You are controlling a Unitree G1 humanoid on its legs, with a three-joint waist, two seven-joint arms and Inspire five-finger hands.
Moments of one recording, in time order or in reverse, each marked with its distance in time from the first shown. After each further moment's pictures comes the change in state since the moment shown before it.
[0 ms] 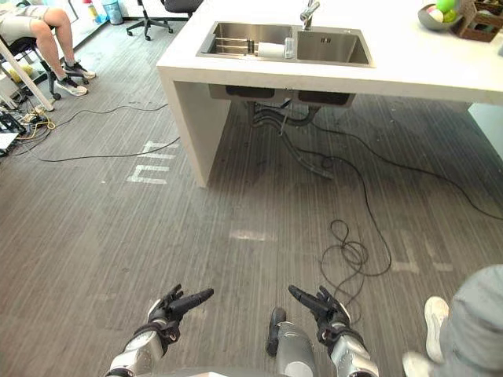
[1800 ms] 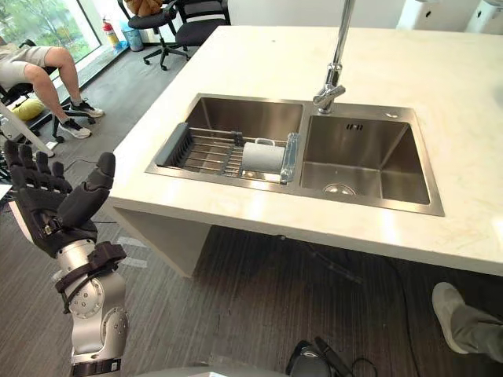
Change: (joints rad) left arm 0.075 -0.047 0.235 -1.168 0.230 -0.366 0.354; right arm 0.143 0.015 -0.225 0.226 0.165 0.147 0.026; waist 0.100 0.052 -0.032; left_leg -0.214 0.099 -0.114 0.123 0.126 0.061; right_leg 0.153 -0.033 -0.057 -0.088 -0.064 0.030
